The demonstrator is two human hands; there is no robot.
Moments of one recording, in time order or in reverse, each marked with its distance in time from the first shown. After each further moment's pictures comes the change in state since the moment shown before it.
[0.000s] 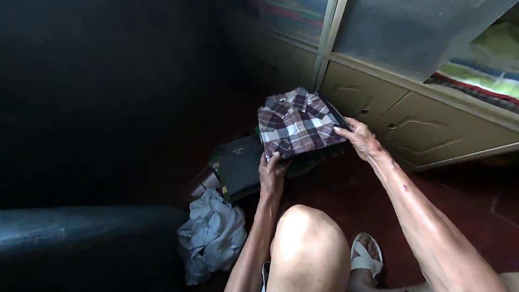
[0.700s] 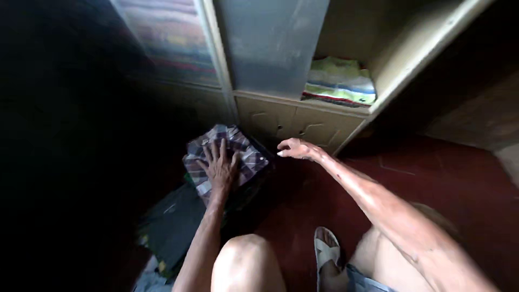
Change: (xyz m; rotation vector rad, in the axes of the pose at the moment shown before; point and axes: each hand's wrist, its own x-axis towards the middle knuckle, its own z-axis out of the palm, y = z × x) left_hand 0.117 -0.030 0.086 1.894 -0.218 0.840; right_hand -0.031 -0.040 -0.090 -0.611 -0.213 0.133
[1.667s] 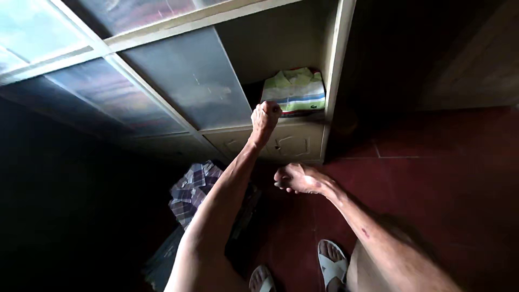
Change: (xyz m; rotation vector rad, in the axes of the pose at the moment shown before) left_hand 0.127 0.379 -0.026 -0.237 -0.261 0.542; right_hand -0.147 0.048 -0.053 0.212 -0.010 -0.044
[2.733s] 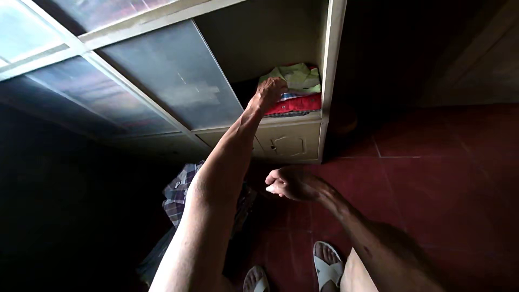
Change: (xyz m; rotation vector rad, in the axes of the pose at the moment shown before) left_hand 0.105 0.014 0.013 0.212 -0.247 0.340; right_hand -0.015 0.000 -0.010 -0.033 0.030 -0.135
